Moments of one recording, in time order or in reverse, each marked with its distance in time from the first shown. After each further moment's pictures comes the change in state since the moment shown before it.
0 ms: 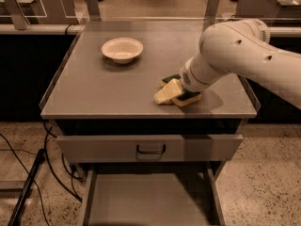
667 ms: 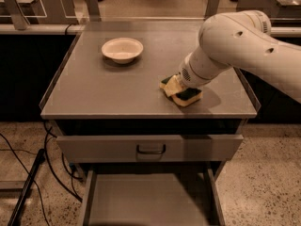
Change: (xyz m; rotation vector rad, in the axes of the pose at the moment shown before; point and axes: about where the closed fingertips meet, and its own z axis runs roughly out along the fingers) arm -0.009 -0.001 -0.015 0.000 0.000 0.000
